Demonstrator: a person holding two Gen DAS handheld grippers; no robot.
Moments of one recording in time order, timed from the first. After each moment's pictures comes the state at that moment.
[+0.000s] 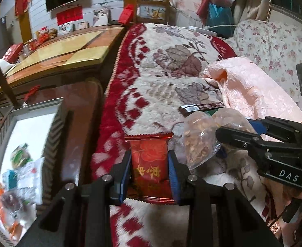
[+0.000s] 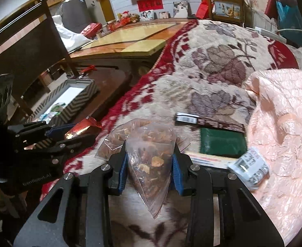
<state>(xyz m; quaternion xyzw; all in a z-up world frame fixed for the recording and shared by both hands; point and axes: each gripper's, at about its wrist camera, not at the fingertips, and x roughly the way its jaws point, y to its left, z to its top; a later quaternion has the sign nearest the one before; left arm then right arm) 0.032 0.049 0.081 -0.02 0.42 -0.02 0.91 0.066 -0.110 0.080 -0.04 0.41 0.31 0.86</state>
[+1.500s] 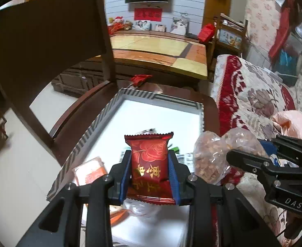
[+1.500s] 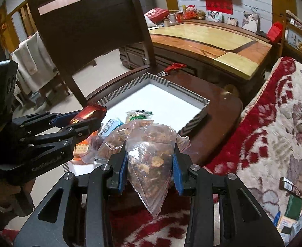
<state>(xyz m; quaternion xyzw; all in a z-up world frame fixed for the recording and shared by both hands) -0.050 0.242 0.112 -0.11 0.39 0.19 0.90 0.020 0.113 0.113 -0.12 0.39 0.47 0.78</state>
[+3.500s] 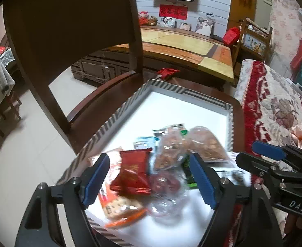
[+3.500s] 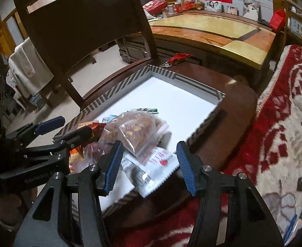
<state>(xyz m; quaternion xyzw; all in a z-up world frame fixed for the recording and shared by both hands) -0.057 0.260 0.094 -0.13 0.39 0.25 0.87 0.033 0.140 0.087 -0.10 0.42 0.46 0.77</state>
